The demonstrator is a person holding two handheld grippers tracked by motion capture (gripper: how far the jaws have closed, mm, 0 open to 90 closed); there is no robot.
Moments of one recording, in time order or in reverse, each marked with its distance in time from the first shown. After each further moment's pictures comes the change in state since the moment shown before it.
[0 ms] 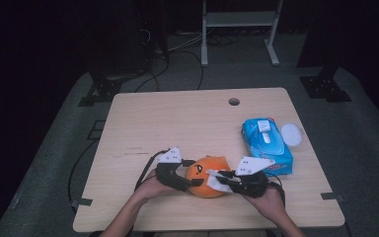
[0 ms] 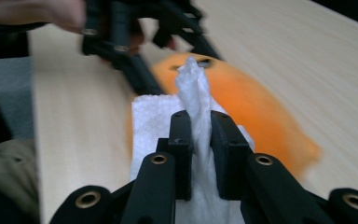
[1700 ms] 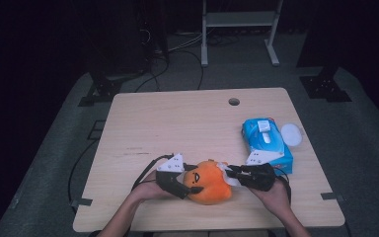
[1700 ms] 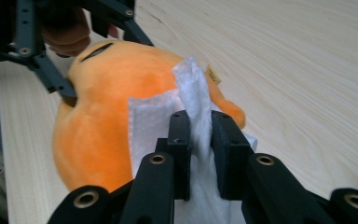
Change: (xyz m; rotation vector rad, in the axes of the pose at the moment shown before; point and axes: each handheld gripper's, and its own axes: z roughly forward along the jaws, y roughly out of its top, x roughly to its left) left arm -0.015 0.001 -0.001 0.047 -0.047 0.181; right arm -0.031 -0.019 -0.004 0.014 -0.028 0.147
